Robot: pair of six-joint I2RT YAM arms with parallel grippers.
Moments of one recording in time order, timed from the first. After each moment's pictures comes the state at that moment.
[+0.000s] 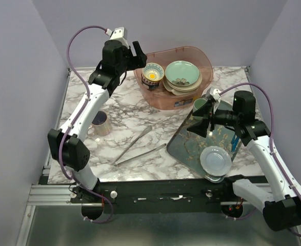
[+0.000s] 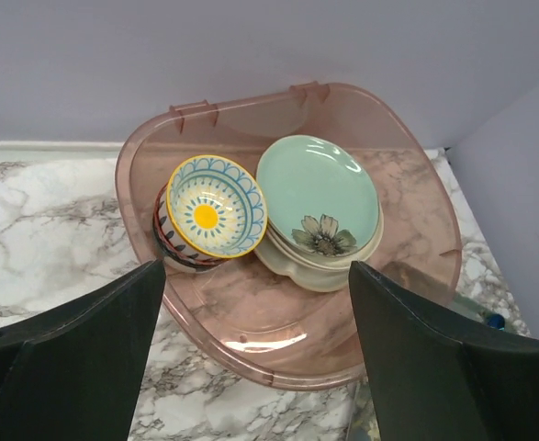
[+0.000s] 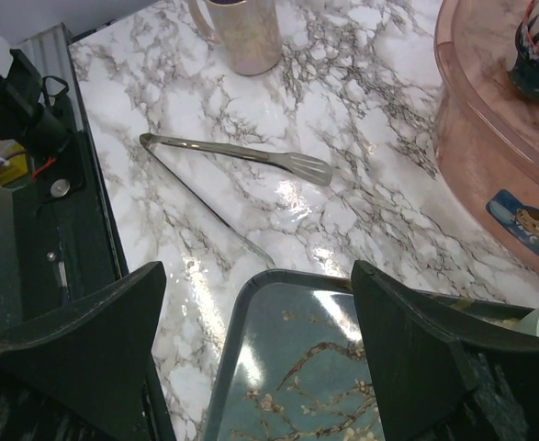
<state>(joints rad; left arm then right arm) -0.37 1.72 1.79 -0.27 -0.01 -0.41 0.20 1.00 0.95 -0.43 -0.97 -0.26</state>
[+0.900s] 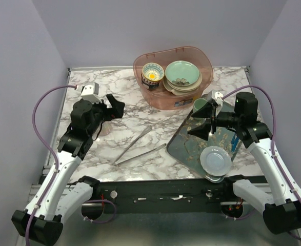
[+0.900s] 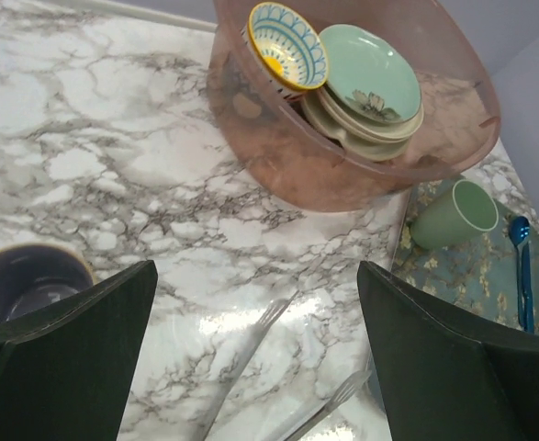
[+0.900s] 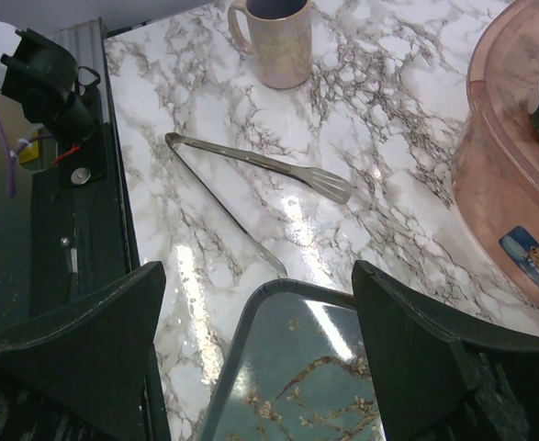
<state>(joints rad) -0.32 0.86 0.90 -0.25 0.00 -0.42 0.19 0.96 0.94 -0.44 -1.07 -0.32</state>
